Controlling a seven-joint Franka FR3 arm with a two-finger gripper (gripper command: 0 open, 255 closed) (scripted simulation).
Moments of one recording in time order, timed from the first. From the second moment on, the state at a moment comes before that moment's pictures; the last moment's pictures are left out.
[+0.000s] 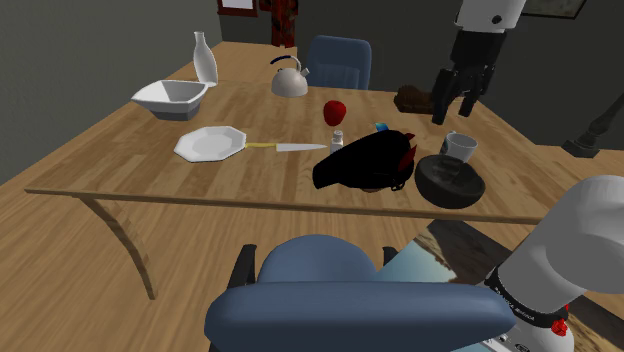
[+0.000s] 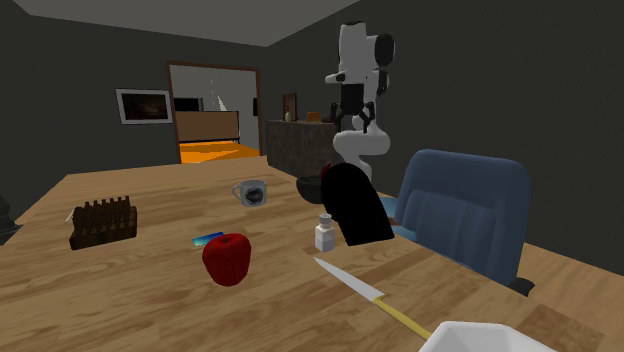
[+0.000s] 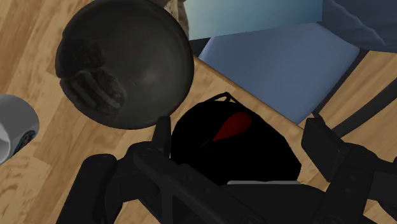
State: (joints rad) arm 0.01 -0.80 -0.03 -2.43 -0.01 1.54 0.15
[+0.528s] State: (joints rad) arm 0.01 -0.59 -0.04 -2.38 -0.01 1.72 0.15
